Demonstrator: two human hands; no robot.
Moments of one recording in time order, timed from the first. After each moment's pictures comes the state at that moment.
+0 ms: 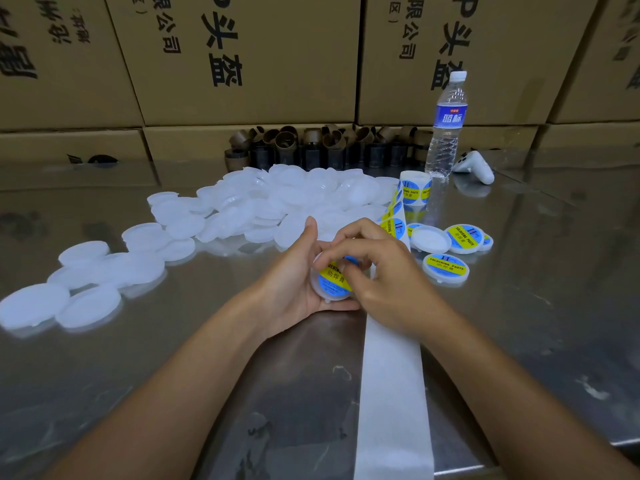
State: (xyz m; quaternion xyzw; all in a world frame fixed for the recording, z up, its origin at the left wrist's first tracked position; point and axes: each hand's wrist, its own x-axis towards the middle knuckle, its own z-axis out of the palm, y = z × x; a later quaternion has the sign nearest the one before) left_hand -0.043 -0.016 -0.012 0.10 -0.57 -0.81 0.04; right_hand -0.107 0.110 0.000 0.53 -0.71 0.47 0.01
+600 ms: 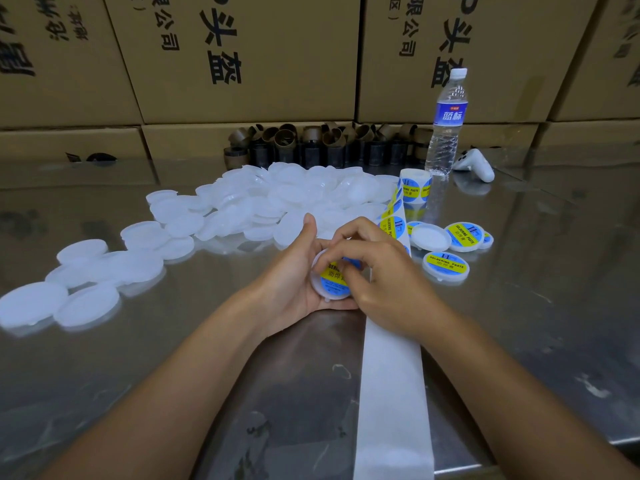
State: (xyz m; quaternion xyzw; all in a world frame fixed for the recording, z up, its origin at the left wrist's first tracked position) left_hand -0.042 -0.013 -0.009 0.11 -0.56 -0.82 0.04; right_hand -0.109 0.109 -0.003 0.54 -0.72 0.43 0.03
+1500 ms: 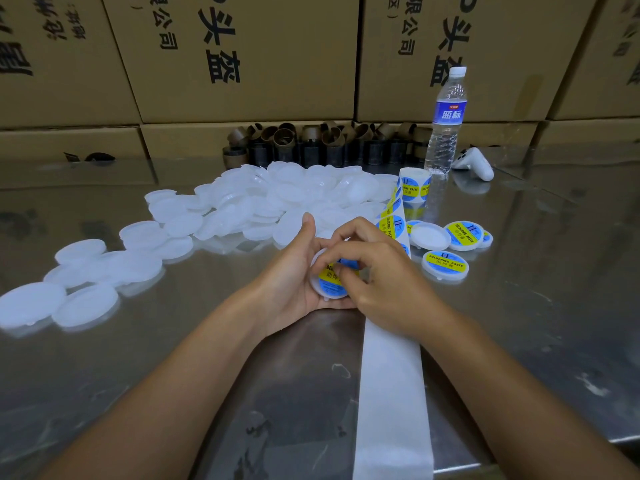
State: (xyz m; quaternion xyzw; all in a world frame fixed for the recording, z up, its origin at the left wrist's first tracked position) left_hand -0.038 -0.008 -0.002 0.12 -0.56 -0.82 0.03; right_hand -0.112 0.107 -0.007 0.55 -0.72 0.42 0.04
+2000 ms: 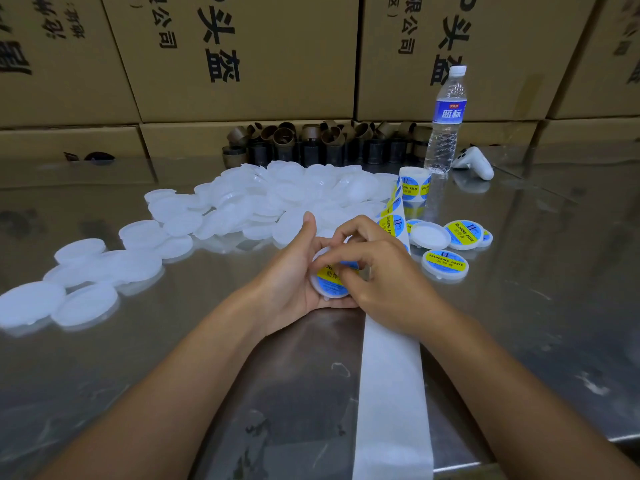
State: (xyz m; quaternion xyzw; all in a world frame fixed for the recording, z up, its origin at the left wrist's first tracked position) left_hand -0.038 -0.009 -0.005 0.12 -0.55 -0.83 0.05; right_hand -0.113 0.107 -0.007 0.55 -0.72 0.42 0.04
